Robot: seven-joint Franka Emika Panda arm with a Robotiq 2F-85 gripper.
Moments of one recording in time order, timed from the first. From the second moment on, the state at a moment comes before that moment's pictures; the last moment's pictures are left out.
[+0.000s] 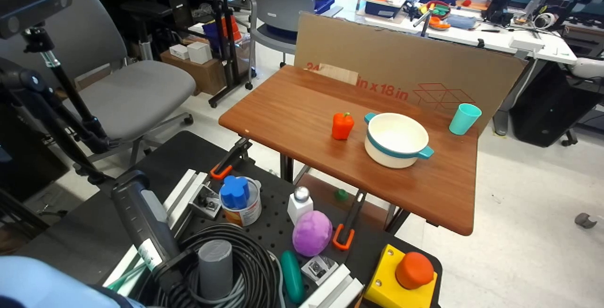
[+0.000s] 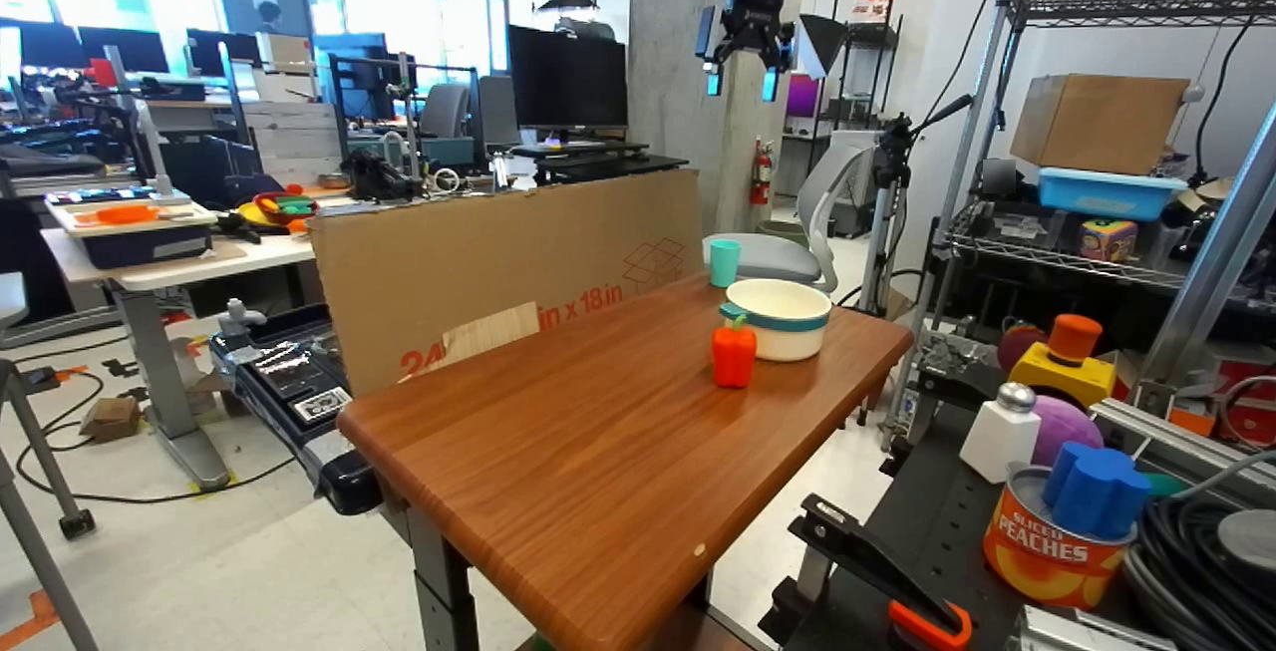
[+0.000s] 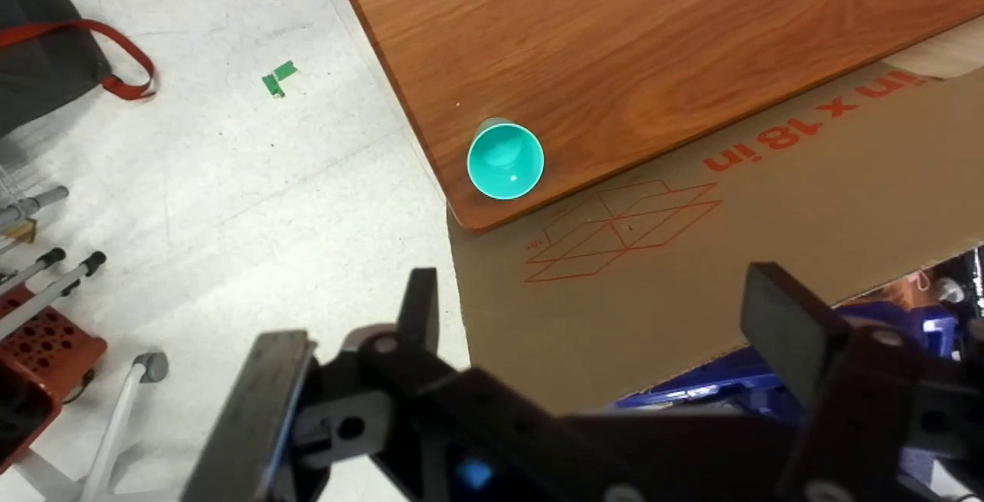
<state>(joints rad) -0.26 0.68 -0.13 -1.18 0.11 1.85 -0.02</state>
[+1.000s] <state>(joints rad) -0.36 1.01 -0.15 -0.91 0.19 1.84 0.09</state>
